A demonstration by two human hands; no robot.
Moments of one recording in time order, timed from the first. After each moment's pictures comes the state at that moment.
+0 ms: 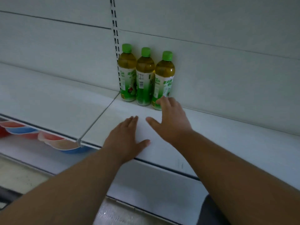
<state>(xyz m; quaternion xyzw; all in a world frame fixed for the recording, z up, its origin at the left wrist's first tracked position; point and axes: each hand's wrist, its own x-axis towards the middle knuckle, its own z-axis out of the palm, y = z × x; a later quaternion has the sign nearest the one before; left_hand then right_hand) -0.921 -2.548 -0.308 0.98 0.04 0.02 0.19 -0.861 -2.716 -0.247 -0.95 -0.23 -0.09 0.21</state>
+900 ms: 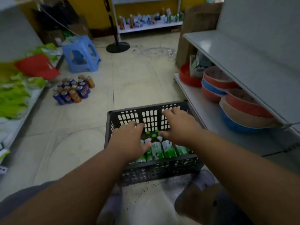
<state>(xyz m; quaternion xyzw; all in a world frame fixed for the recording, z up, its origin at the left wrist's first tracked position) -1.428 -2.397 -0.302 0.85 0.53 -0.01 0.03 -1.229 -2.418 -0.273 -0.70 -0.70 0.11 0.04</state>
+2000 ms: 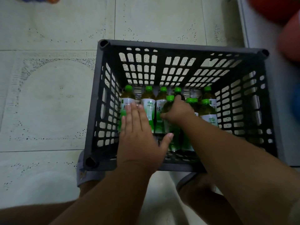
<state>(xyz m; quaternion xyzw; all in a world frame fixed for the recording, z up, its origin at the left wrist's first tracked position) -1.425 -2.358 -0.504 0.70 0.68 0.01 0.19 -1.270 -2.251 -0.593 -0.77 -0.53 0.33 -0.10</state>
